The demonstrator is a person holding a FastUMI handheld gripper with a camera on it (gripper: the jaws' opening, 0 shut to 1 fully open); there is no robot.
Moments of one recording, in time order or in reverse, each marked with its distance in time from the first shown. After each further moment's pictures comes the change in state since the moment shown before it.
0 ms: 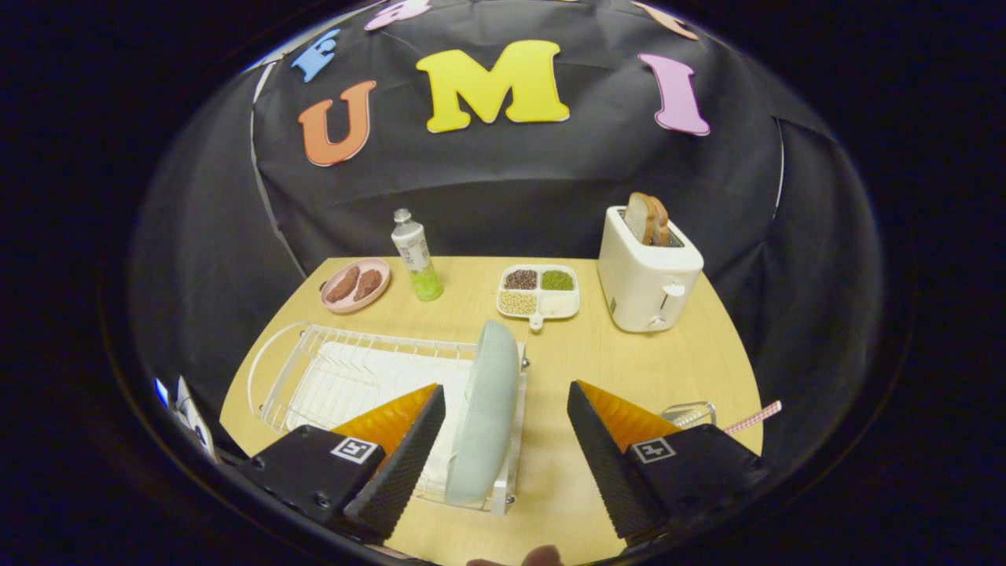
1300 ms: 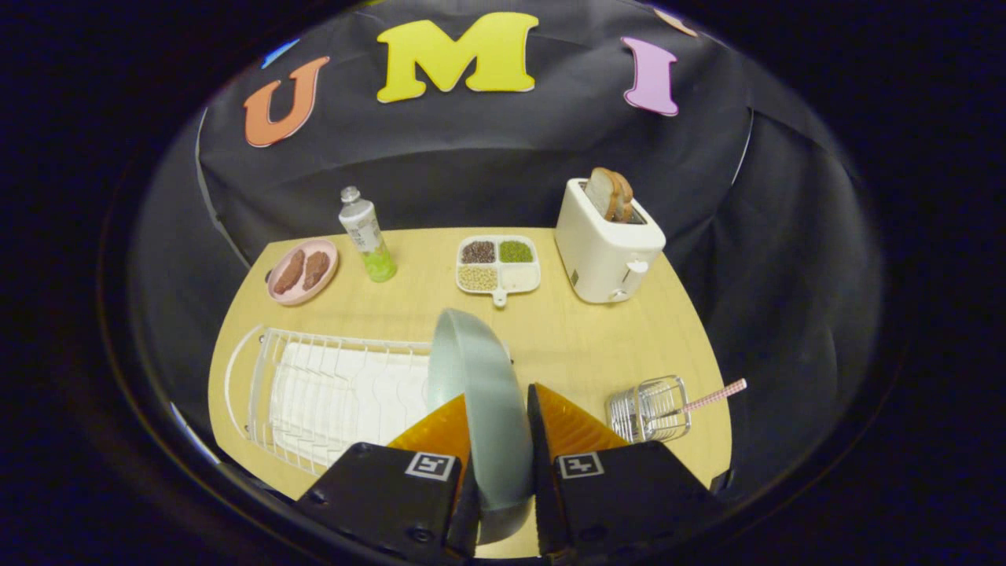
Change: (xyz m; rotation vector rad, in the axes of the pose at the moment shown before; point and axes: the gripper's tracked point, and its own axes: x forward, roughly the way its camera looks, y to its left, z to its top) arm -0.032 0.024 0.011 0.056 0.123 -0.177
